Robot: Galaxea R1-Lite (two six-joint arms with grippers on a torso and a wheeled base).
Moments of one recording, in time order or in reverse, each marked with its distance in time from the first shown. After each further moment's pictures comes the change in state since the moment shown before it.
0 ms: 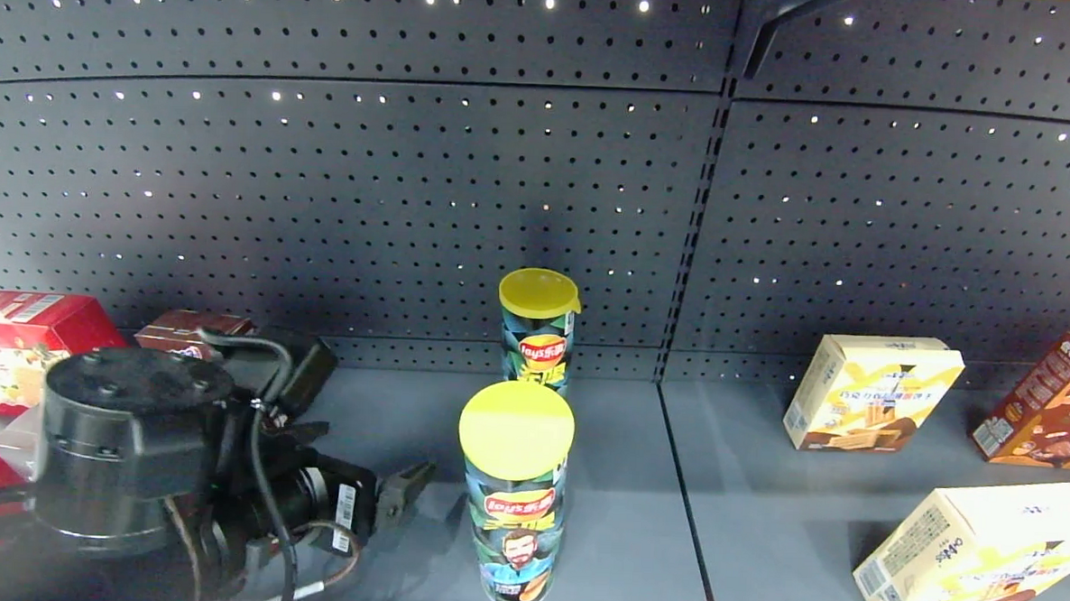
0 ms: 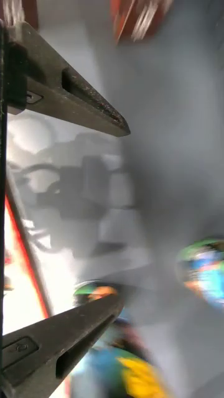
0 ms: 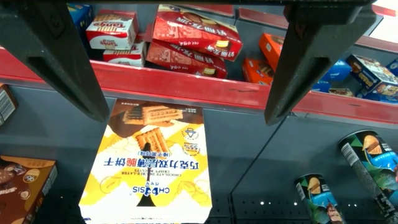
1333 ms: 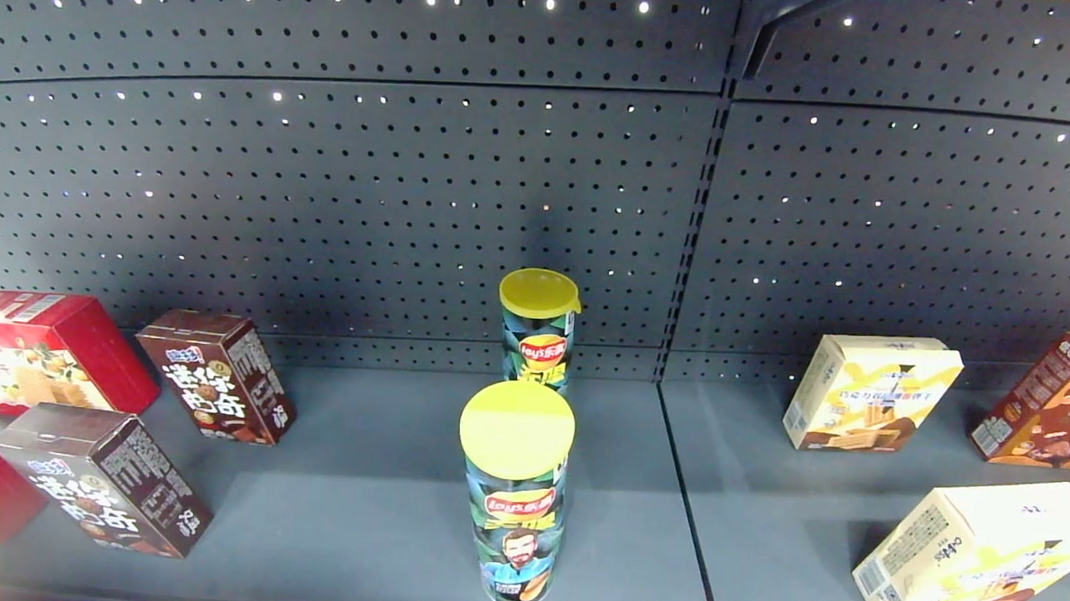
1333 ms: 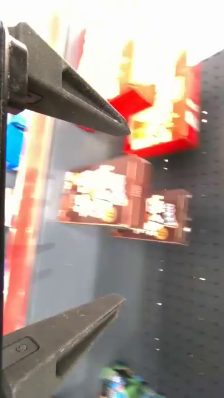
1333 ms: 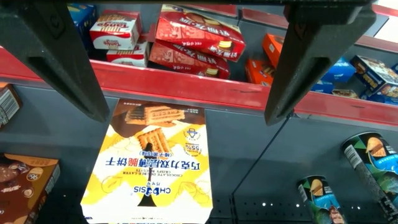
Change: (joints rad) left arm 0.580 -1.047 0.252 0.317 -0.125 0.201; right arm 0.000 0.000 0.002 -0.001 -0.005 -0.020
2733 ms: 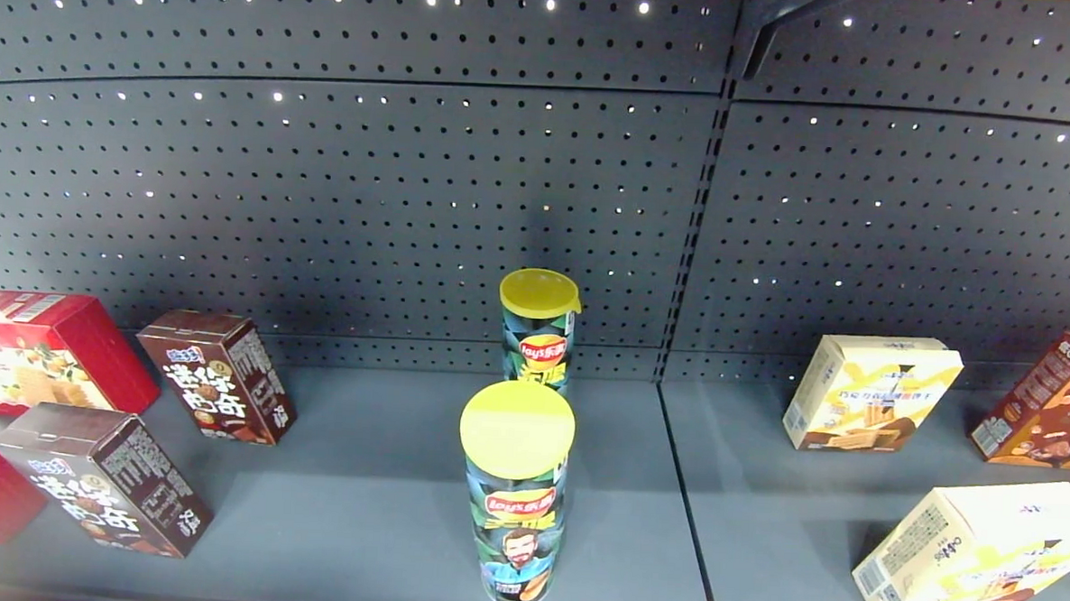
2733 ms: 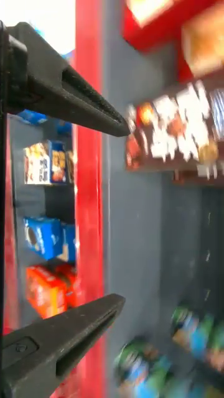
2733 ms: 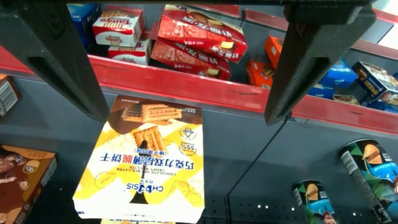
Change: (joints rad) left arm 0.080 -0.293 0.278 0.051 -0.264 -0.103; right arm 0.000 0.000 0.001 -0.003 0.023 -0.029
